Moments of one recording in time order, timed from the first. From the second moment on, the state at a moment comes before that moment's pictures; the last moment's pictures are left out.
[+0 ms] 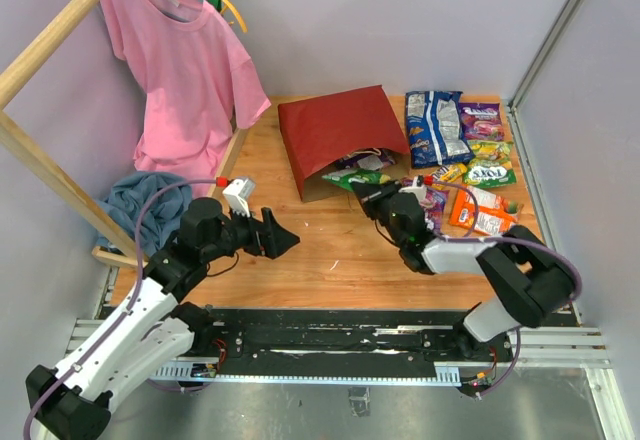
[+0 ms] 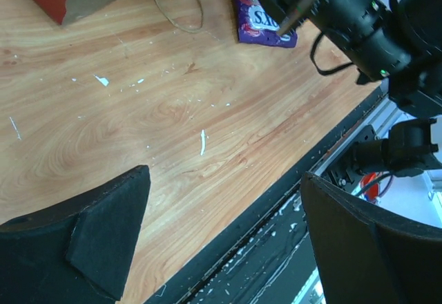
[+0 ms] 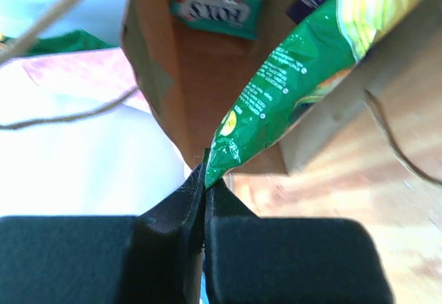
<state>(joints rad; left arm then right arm) -0.52 0.68 0.57 -0.29 0.33 -0.52 0.67 1.56 0.51 0.91 0.32 1.41</state>
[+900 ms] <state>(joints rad) -0.95 0.90 0.78 -0.08 0.18 0.15 0.63 1.06 0.92 -0.61 -0.06 0.80</state>
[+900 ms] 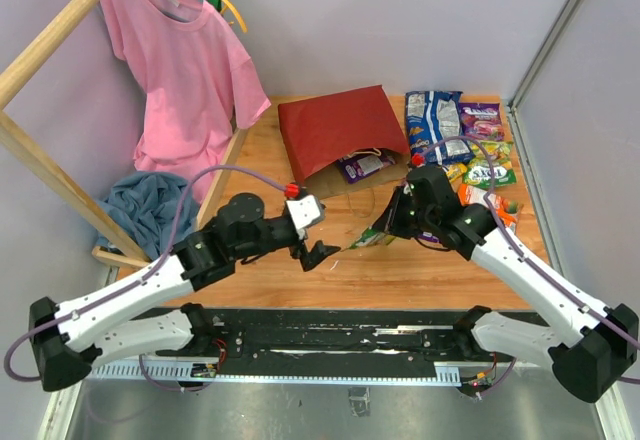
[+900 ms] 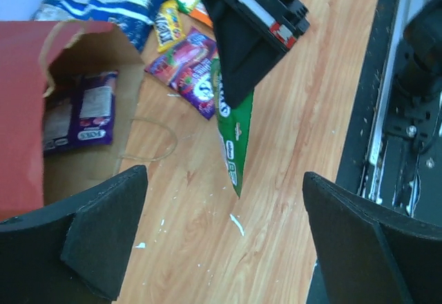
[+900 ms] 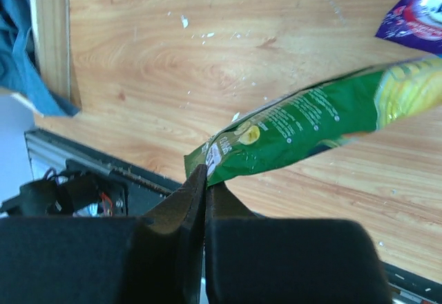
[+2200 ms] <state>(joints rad) -1.08 1.47 0.98 -0.03 -0.13 0.16 0.22 0.98 0.85 -0.54 -0.56 0.68</state>
